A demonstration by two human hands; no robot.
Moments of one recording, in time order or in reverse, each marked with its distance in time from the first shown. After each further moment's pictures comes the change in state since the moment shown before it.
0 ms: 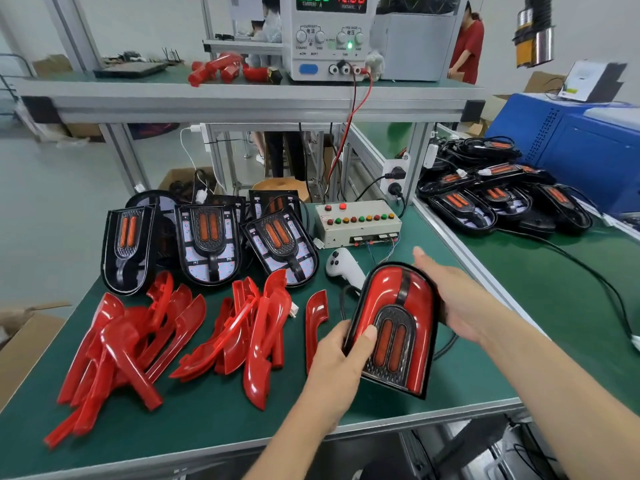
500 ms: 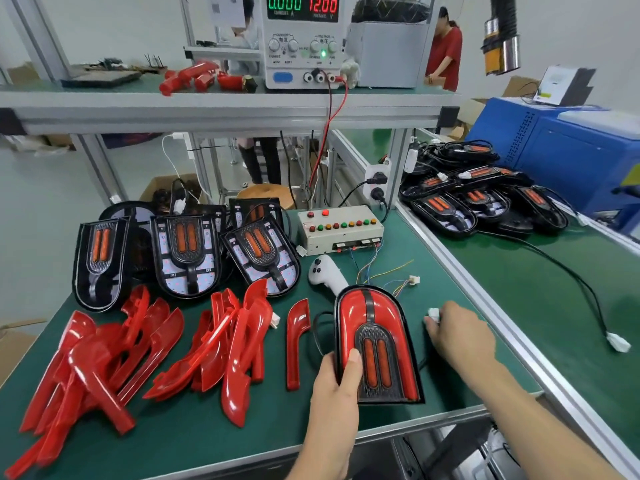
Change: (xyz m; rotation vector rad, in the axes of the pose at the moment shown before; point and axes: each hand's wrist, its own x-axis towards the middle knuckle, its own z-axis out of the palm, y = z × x) left_hand -0.024 -0.004 0.036 -0.092 0.207 -0.259; right_hand 0.029 0.087 -0.042 -1.155 0.536 0.011
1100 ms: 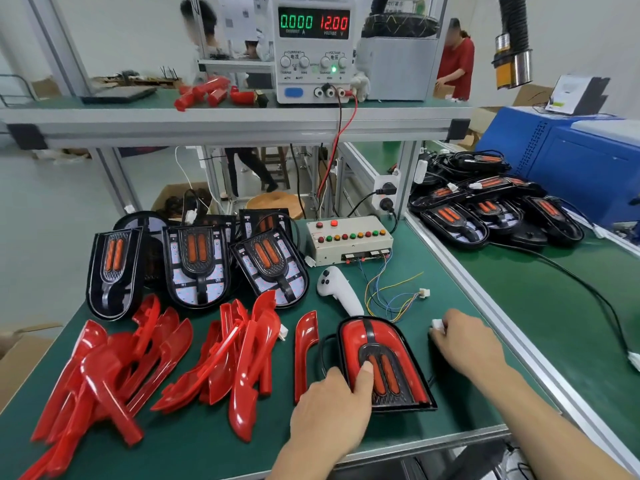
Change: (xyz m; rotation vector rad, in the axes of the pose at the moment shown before) left_hand 0.018 0.028 -0.016 1.066 -0.036 -0.045; right_hand 0.015 -0.003 -0.004 0.015 -0.046 -0.079
